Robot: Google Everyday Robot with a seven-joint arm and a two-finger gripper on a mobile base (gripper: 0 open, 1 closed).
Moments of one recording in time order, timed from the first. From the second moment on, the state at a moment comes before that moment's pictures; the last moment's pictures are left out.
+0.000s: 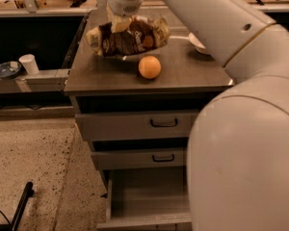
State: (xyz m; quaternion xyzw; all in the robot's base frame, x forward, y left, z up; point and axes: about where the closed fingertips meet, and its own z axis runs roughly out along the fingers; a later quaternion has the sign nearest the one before) arm 0.740 0.070 0.949 -0.80 0.52 -0.12 0.27
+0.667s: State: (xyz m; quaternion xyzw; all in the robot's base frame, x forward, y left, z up) arm 0.730 0.064 1.017 -0.81 0.46 -0.13 0.33
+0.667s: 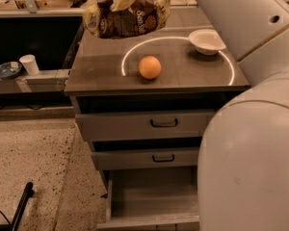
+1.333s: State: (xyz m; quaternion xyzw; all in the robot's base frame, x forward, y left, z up) arm 0.691 0.075 1.033 -0.79 0.46 -0.05 0.40
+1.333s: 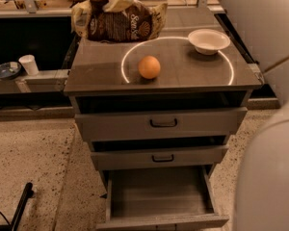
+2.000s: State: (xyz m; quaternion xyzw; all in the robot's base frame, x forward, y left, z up) arm 0.655 0.098 1.009 -0.79 0.44 -0.02 0.42
